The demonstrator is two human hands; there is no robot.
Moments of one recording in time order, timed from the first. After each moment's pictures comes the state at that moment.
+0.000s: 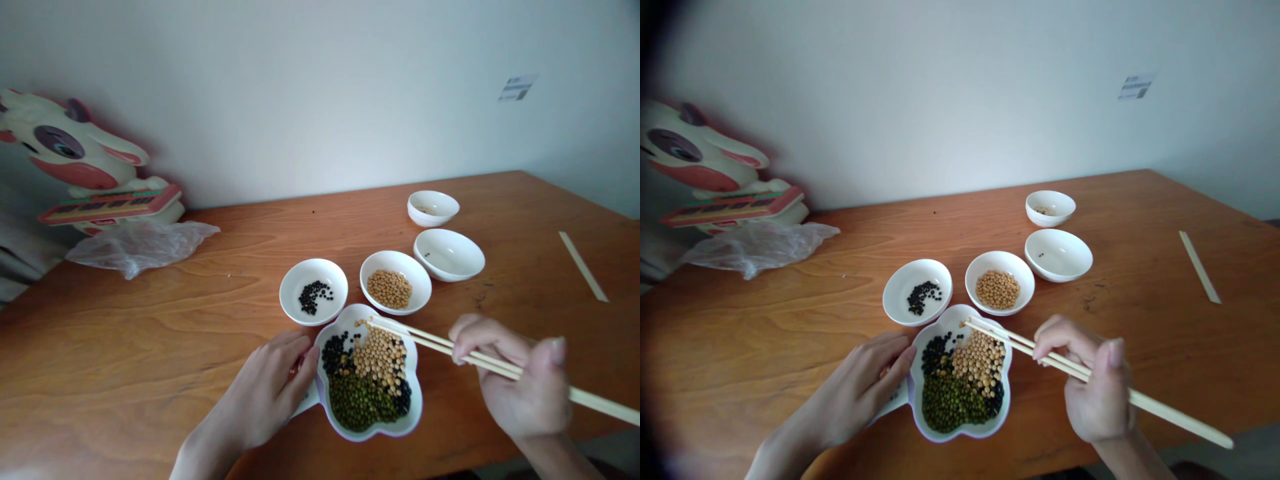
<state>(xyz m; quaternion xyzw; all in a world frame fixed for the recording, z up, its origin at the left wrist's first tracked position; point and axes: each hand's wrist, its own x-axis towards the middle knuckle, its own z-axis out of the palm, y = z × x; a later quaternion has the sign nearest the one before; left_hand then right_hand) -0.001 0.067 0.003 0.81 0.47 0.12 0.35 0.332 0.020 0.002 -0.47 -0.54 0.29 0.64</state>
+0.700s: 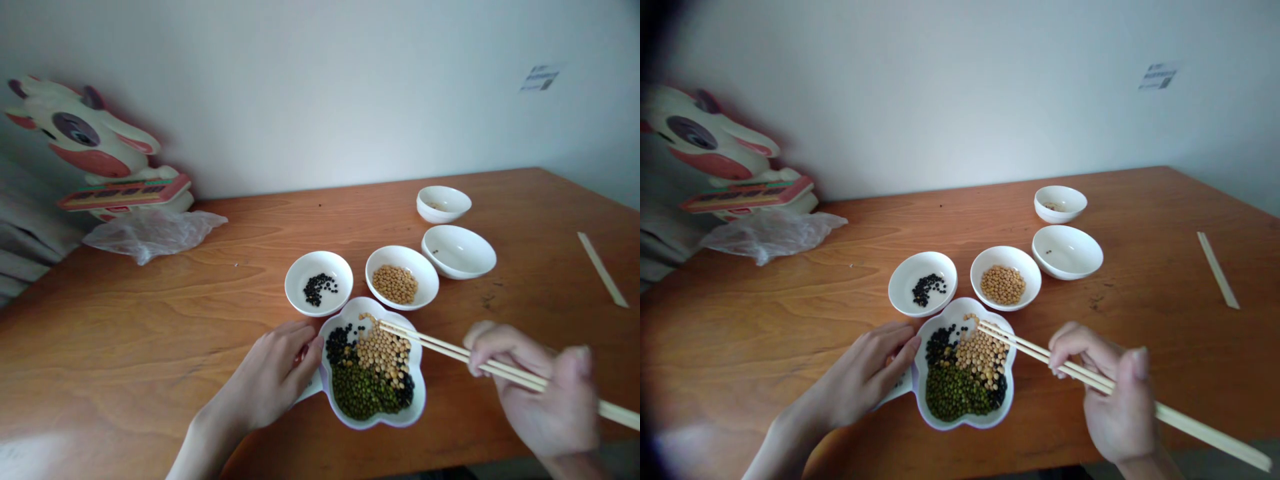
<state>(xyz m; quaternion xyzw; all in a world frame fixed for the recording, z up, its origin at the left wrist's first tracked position) 0.000 0.068 0.006 0.82 0.46 0.11 0.32 0.345 0.003 -0.001 -0.51 -0.52 0.33 0.60</state>
